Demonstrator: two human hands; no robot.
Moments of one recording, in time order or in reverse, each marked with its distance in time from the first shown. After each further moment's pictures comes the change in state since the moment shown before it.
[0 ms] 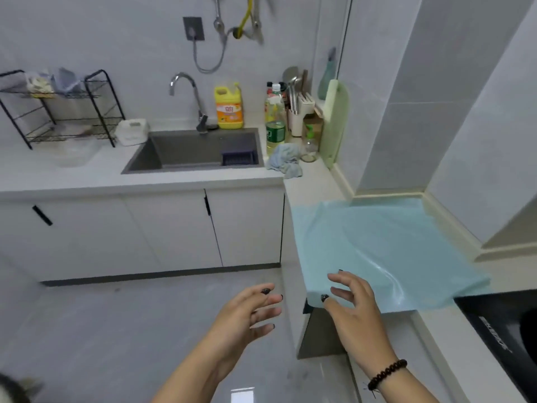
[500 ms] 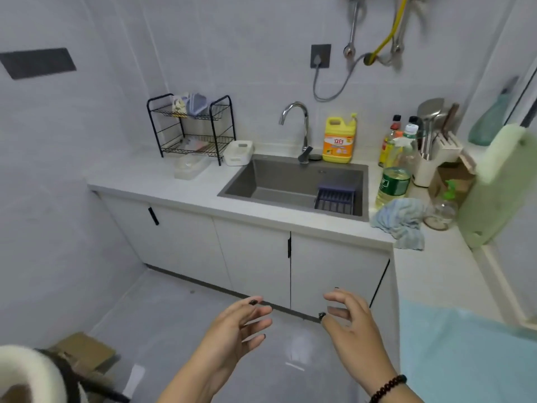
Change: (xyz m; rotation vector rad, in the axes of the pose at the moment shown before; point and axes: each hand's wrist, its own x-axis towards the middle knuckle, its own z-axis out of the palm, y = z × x) left_hand 0.121 0.108 -0.126 -0.298 0.442 0.072; right_hand 0.214 -0.066 0.166 -0.015 -0.475 -0.122
